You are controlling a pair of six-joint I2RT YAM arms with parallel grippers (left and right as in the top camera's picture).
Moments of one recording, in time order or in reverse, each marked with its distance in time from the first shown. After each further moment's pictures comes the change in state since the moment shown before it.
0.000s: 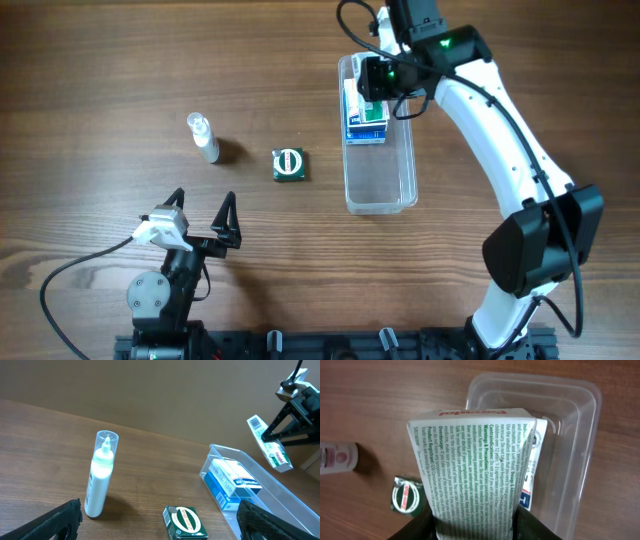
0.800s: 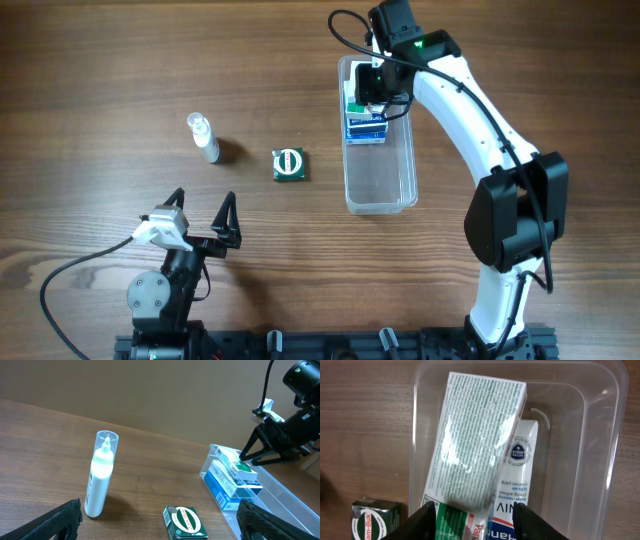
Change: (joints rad) left arm 0.000 0.000 0.000 0.000 0.000 0.000; right arm 0.002 0.145 0.000 0.048 0.070 0.066
